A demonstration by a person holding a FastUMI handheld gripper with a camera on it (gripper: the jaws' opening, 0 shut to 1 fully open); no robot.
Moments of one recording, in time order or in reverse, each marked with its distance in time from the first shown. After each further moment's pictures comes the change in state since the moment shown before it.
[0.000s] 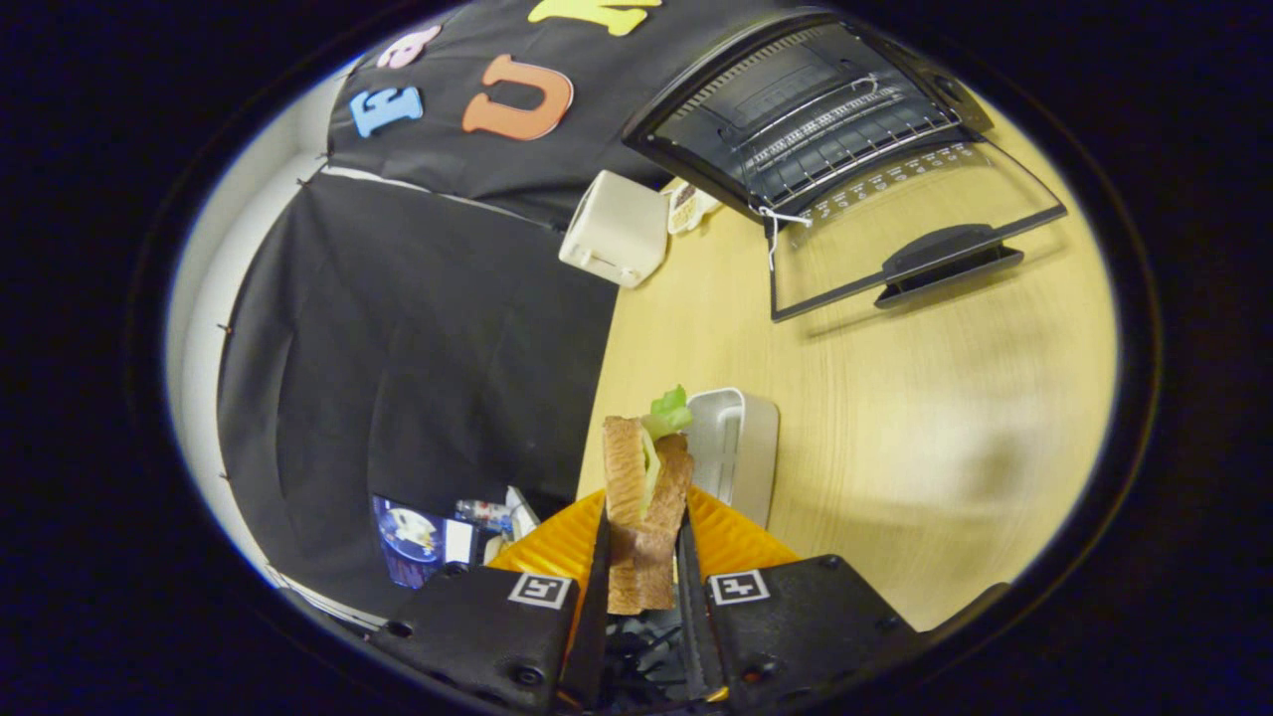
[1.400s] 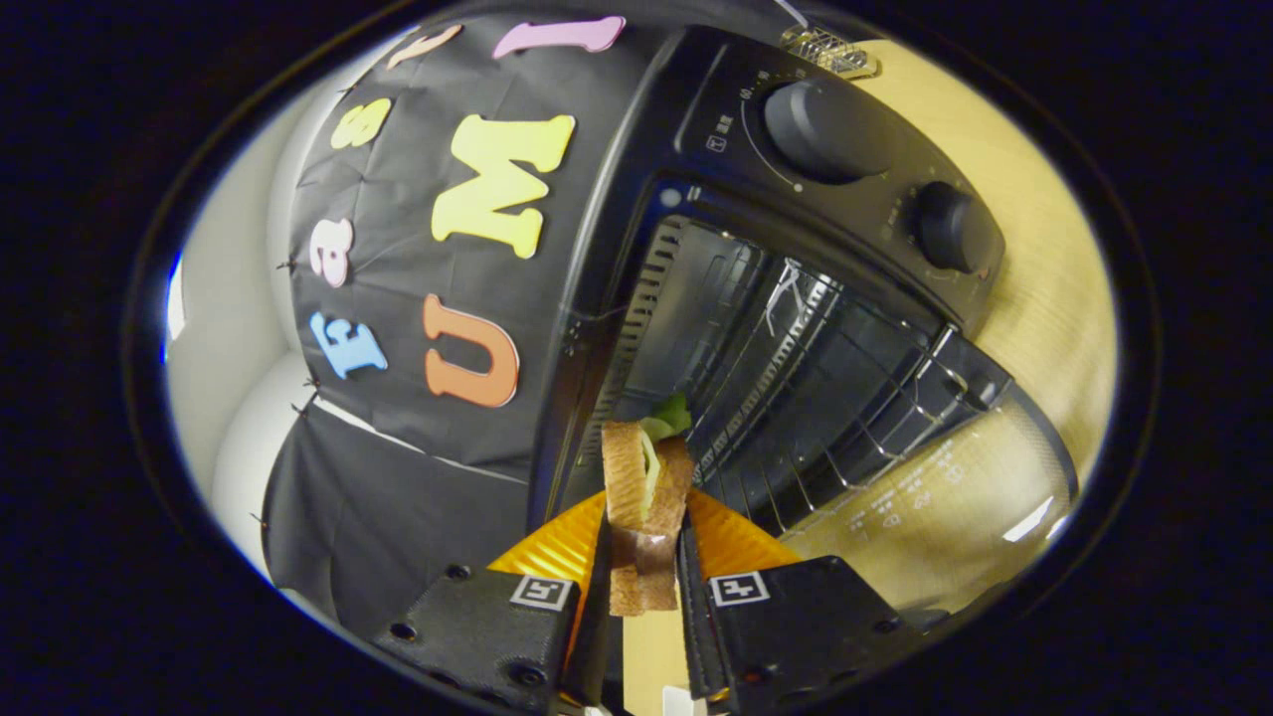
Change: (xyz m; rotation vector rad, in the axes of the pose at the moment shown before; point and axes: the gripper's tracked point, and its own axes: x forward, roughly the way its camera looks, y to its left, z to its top) arm -0.005 -0.085 0.288 0.232 -0.630 0.074
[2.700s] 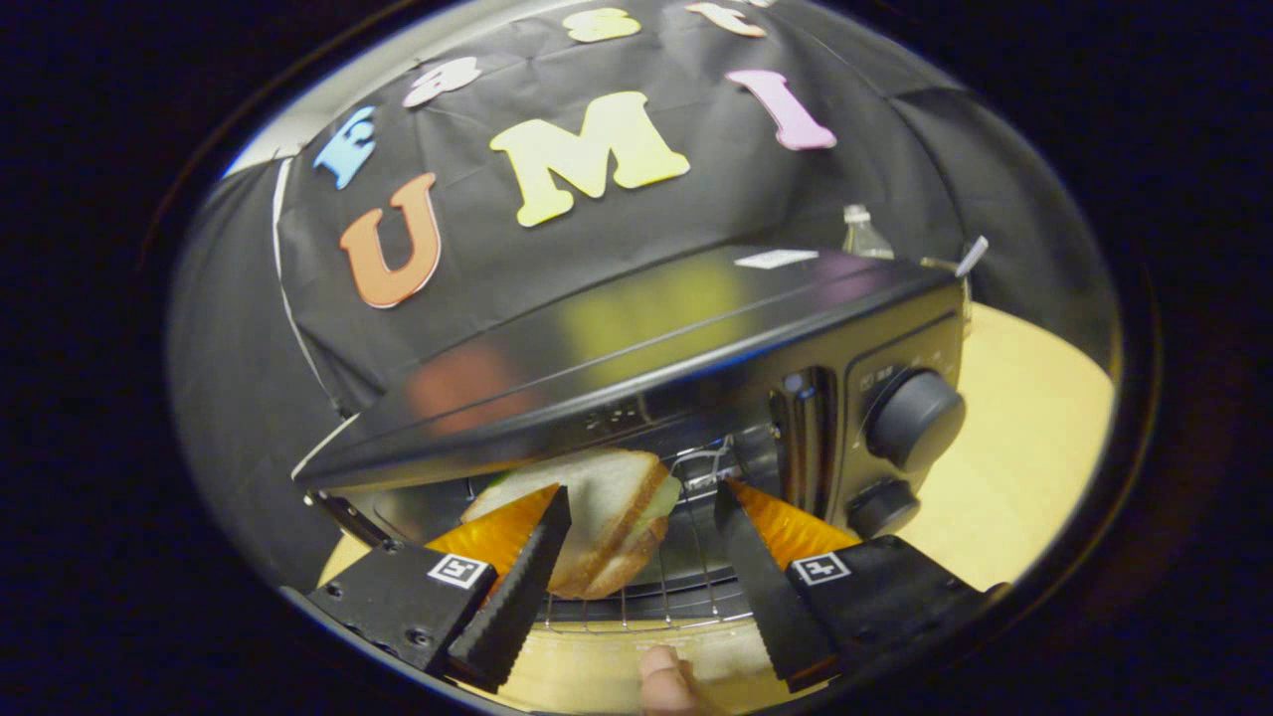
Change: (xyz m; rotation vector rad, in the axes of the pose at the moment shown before) arm -0.012 -0.038 0.061 -0.867 -0.244 -0.458
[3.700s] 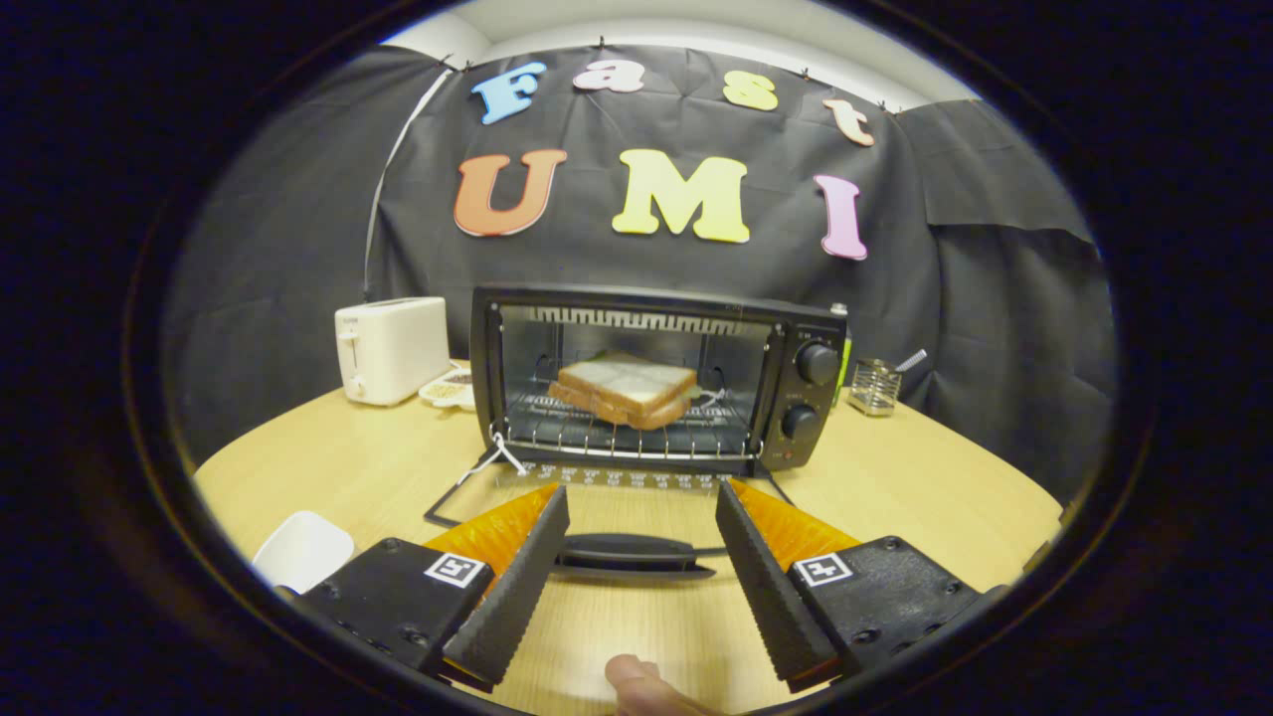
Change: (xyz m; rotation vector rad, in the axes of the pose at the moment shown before) arm -0.146 0.025 -0.113 -0.327 -0.029 -0.080
